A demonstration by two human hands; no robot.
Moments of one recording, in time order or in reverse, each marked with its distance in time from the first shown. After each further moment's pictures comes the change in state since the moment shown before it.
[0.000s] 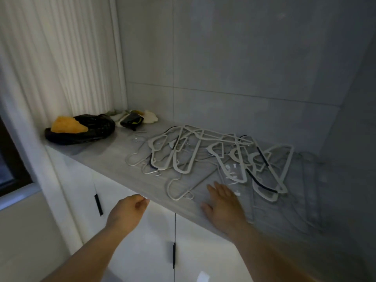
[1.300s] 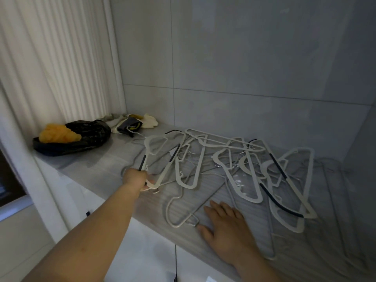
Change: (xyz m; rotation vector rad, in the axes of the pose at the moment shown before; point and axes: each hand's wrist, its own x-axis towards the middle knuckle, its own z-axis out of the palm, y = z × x) left_hand 0.144 0.044 0.004 -0.734 0.085 -0.320; right_hand 0.028 -0.002 0.006 -0.025 -0.069 -0.055
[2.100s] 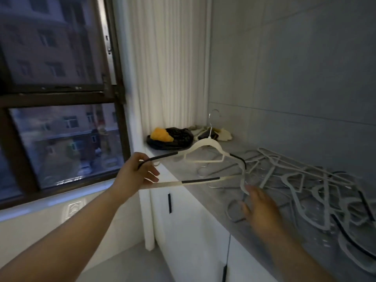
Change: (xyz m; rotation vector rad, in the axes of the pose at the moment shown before) left_hand -0.185 0.026 -0.165 -0.031 0.224 0.396; right_hand 0.002 -0.041 -0.034 0.284 0.247 -0.225
